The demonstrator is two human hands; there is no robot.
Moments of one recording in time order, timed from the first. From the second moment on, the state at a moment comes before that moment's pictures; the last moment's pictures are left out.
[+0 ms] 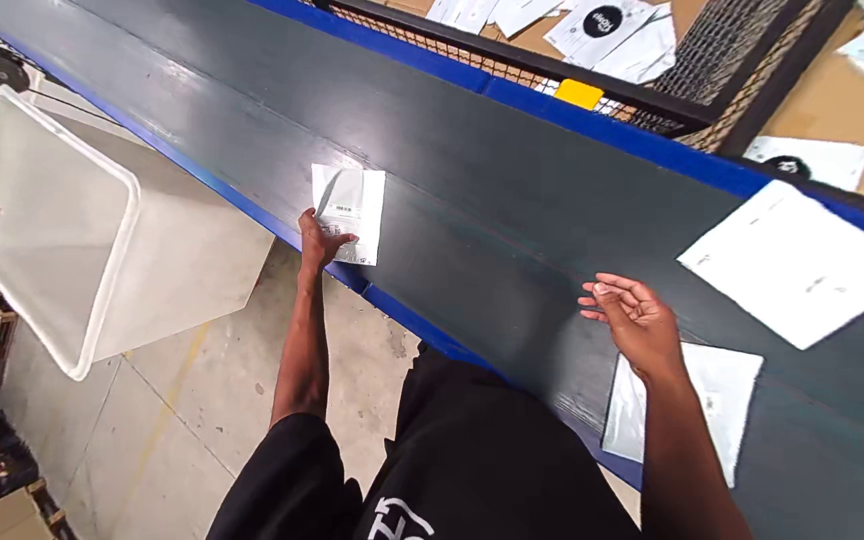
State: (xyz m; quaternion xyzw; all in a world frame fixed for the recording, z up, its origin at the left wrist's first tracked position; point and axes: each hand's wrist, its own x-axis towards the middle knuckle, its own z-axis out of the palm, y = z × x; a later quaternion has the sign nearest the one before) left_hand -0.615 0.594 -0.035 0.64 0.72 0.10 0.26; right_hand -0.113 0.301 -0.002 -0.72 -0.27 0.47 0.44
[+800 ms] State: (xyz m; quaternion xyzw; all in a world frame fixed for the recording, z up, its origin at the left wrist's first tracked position) left_hand -0.188 0.652 0.036 0.74 0.29 0.11 0.60; right_hand -0.105 0.283 0.000 -0.83 -0.31 0.29 0.35
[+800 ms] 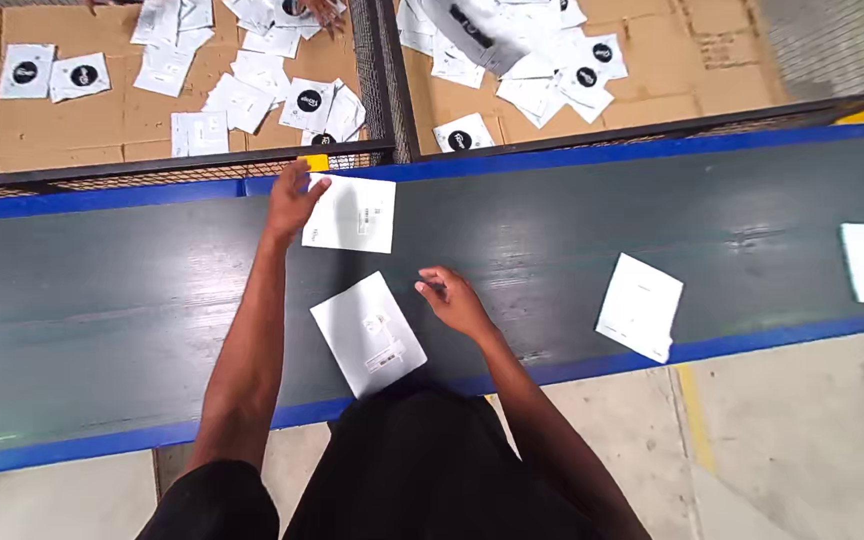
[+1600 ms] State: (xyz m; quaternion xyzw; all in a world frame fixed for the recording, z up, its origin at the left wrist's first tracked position) left_hand -0.543 0.550 -0.048 0.51 0.68 0.17 0.50; right_hand -0.025 0.368 0.007 -0.72 -0.13 0.48 0.49
